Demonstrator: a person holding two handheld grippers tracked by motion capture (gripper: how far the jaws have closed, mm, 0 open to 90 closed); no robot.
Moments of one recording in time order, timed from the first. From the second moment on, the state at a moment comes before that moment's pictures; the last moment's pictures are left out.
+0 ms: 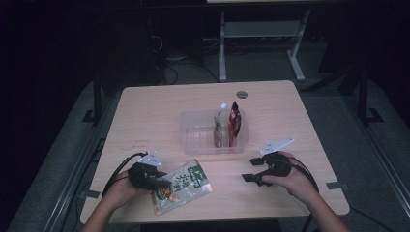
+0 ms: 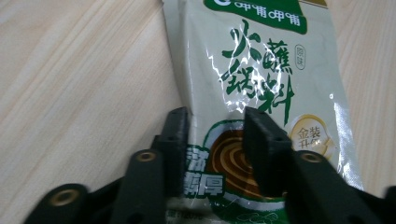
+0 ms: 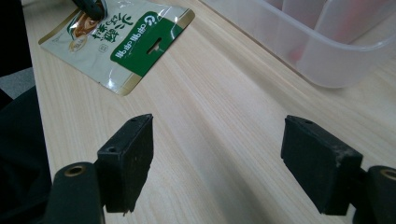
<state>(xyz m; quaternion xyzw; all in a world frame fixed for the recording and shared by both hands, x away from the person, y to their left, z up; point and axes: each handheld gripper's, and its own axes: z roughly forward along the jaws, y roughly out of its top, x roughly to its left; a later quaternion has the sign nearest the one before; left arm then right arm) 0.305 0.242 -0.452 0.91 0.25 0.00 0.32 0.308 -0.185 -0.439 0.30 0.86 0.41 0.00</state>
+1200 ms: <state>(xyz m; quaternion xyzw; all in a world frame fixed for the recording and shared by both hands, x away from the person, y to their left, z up) 0.297 0.227 -0.406 0.87 0.22 -0.01 0.43 0.317 -0.155 -0.425 0.26 0.85 0.45 -0.04</state>
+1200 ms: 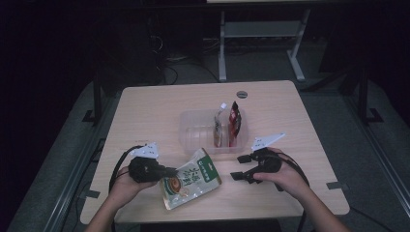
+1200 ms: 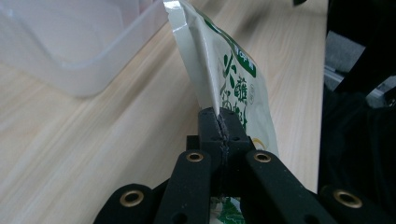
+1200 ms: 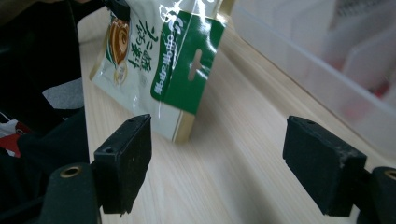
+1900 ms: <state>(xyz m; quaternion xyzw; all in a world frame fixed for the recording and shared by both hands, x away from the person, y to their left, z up) 0.289 0.222 -0.388 0.85 0.21 0.00 0.48 0.342 -0.087 -0.423 0.22 0.85 0.47 -0.10</state>
